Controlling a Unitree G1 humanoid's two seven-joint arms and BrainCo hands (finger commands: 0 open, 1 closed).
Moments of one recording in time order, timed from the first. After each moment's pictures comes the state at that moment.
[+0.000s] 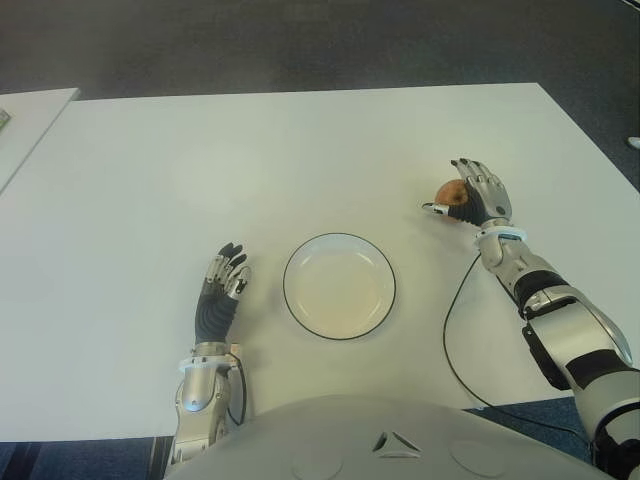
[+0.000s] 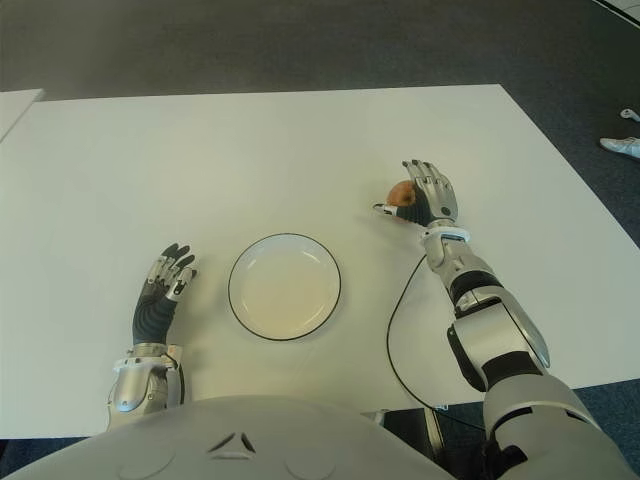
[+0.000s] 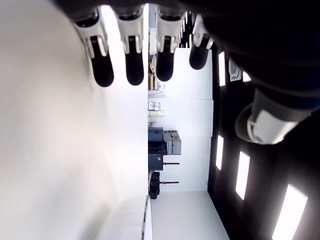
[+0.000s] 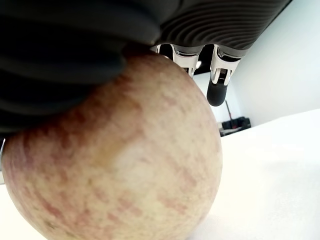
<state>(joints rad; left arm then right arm) 0.54 0.01 0.03 -0.01 -0.06 -0.37 -0.04 -0.61 -0.51 0.46 1.25 -0.66 -0.36 -0.61</state>
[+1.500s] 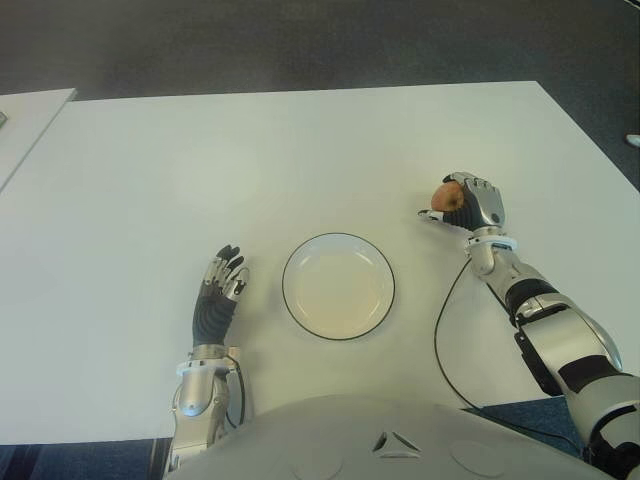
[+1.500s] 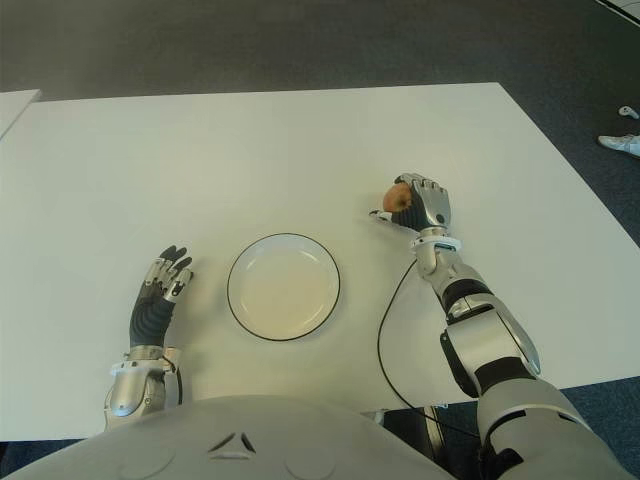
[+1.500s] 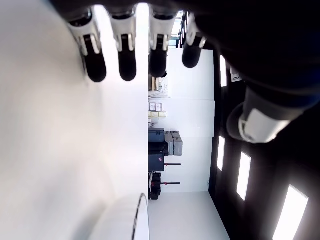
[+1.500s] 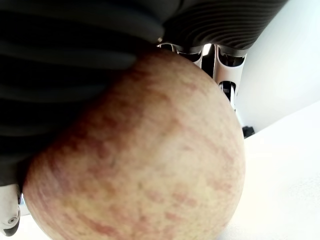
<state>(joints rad) 0.57 0.00 0.03 -0.06 -0.06 -0.34 -0.04 -0.58 -0.47 0.43 1.24 -0.63 -0.46 -0.73</state>
